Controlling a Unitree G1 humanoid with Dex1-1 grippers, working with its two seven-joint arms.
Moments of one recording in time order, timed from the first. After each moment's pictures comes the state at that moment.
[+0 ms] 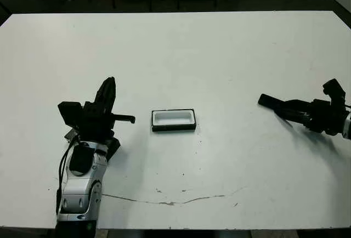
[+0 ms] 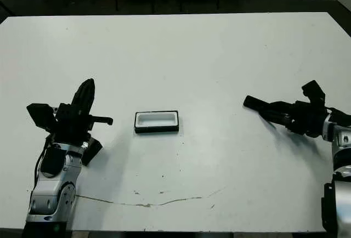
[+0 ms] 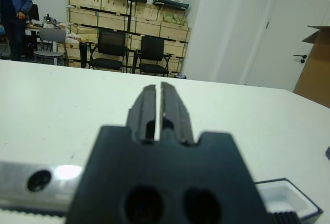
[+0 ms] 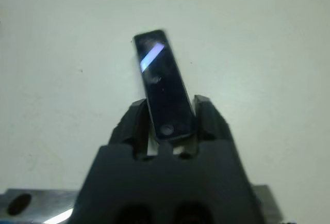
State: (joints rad) left arm -0.01 0.09 0.05 -0.15 -0.21 -0.09 -0.16; right arm -0.67 -0.77 -0.02 1.13 0.07 0.00 1.13
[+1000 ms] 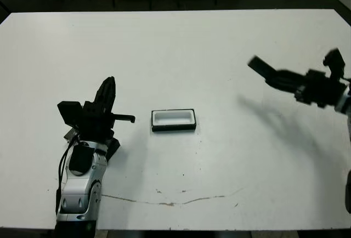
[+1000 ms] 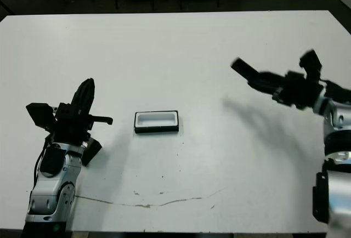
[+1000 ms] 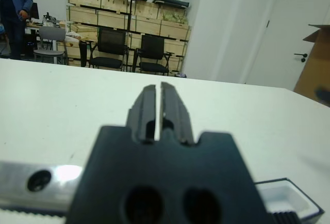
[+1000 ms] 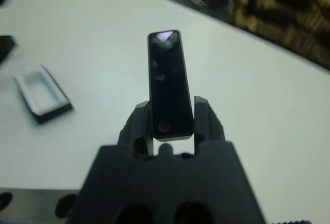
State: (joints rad) left arm -0.01 0.09 0.05 -0.16 -0.21 -0.08 -0.15; right arm -0.76 -0.66 -0.07 0.75 0.21 0.04 1.24
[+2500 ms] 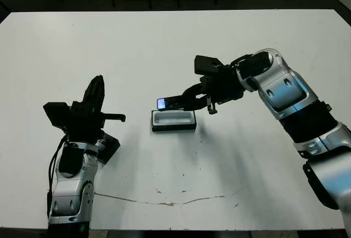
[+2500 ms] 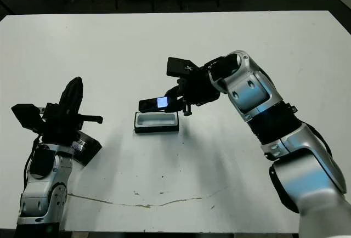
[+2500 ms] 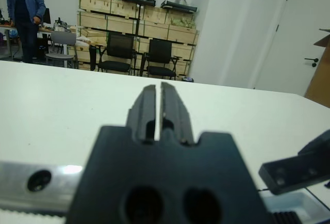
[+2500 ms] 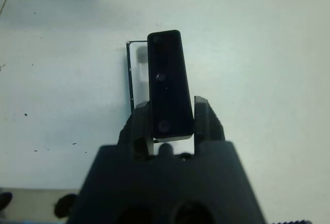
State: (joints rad) left arm 0.01 0.11 0.10 -0.18 -0.24 -0.07 -0.16; right arm -0.90 -0.49 0.53 0.28 -0.03 0.48 1.29
